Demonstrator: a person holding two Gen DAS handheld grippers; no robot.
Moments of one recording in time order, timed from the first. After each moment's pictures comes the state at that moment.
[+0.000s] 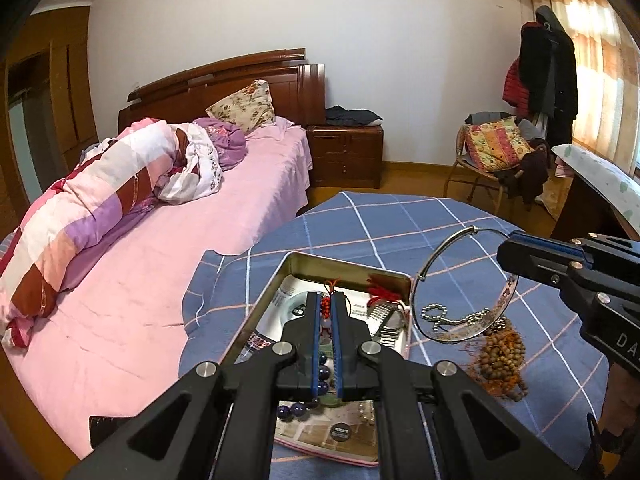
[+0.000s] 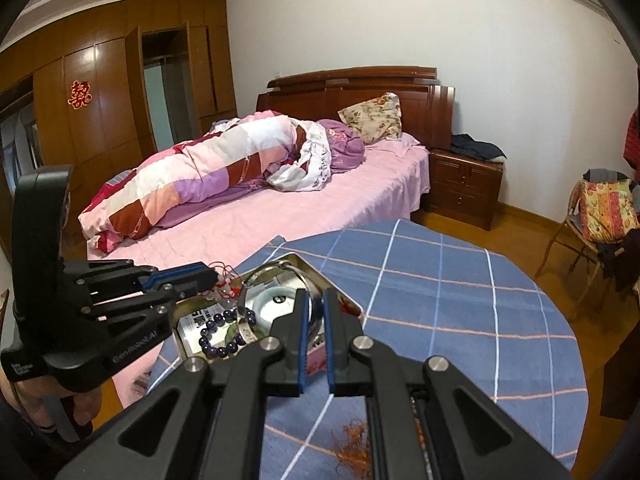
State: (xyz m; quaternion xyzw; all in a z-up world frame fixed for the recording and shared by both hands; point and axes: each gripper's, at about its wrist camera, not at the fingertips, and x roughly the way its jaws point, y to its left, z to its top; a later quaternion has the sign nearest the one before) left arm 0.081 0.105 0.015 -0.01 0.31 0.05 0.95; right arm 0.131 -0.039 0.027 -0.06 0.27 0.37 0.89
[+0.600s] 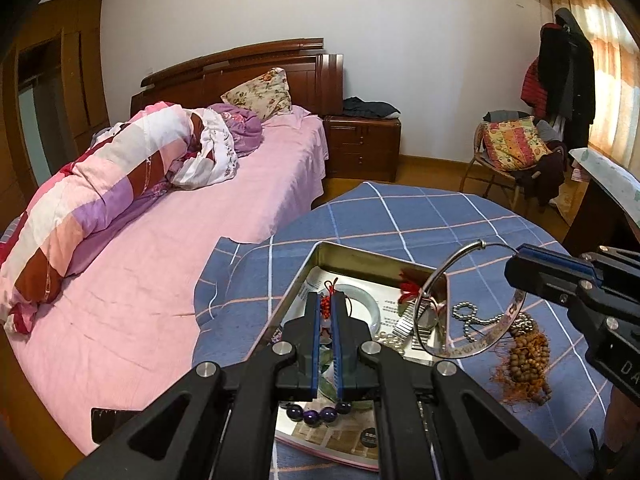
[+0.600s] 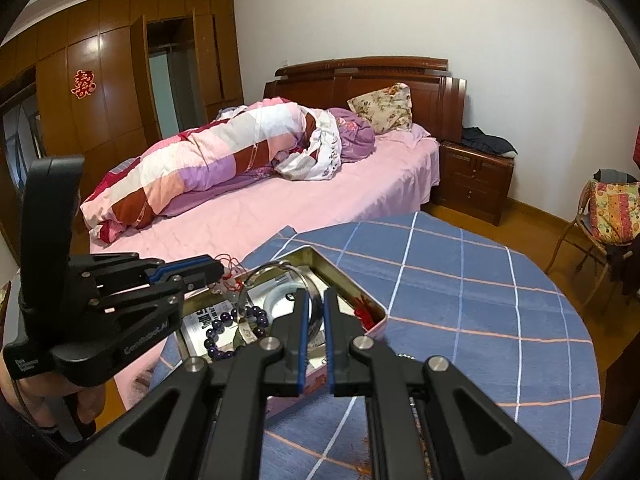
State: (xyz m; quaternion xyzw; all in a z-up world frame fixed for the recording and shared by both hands) left arm 0.093 0.131 0.003 -0.02 0.33 0.08 0.94; right arm 0.135 -0.018 0.017 -0.07 0.28 0.38 0.88
